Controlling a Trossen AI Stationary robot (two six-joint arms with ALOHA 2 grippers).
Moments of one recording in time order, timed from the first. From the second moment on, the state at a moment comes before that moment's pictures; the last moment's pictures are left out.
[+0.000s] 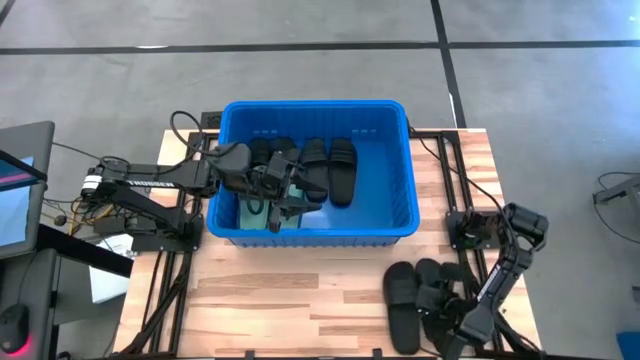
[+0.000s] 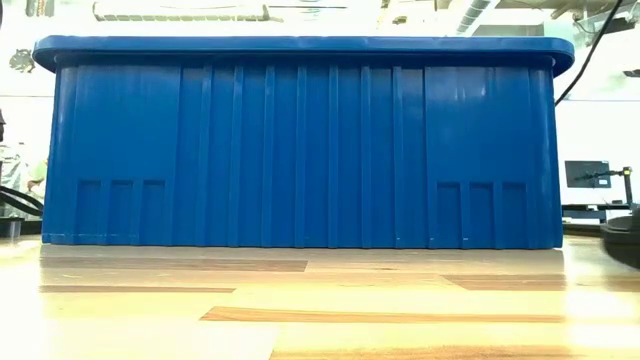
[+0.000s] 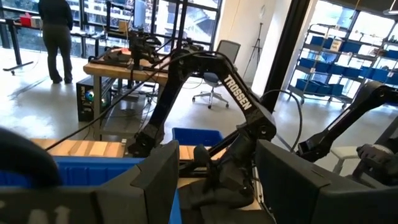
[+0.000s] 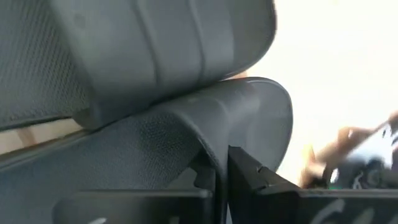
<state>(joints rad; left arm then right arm) 0.00 1.31 1.25 0.08 0.20 -0.17 1.12 1.86 1.16 -1.28 0.29 1.38</state>
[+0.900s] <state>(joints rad) 0.05 1.05 1.25 -0.25 0.18 0.00 0.80 1.86 1.26 -0.84 0.33 0.95</state>
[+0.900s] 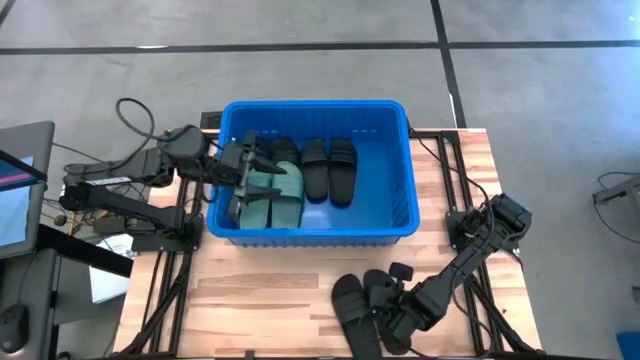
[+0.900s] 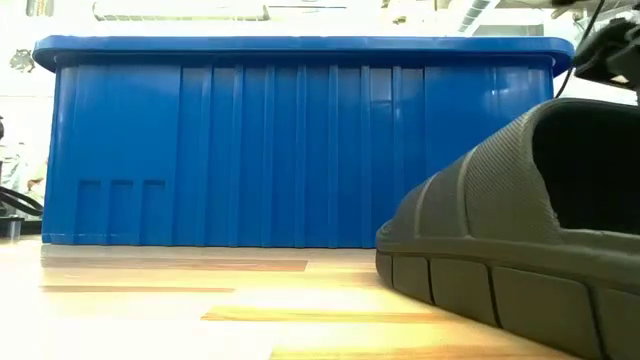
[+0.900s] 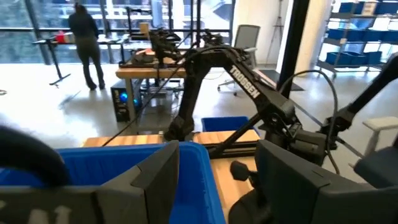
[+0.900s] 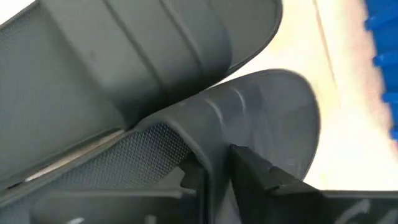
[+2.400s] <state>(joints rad) 0.04 1.11 1.25 -0.38 -0.43 0.24 0.72 1.07 1.25 -0.74 0.61 1.10</state>
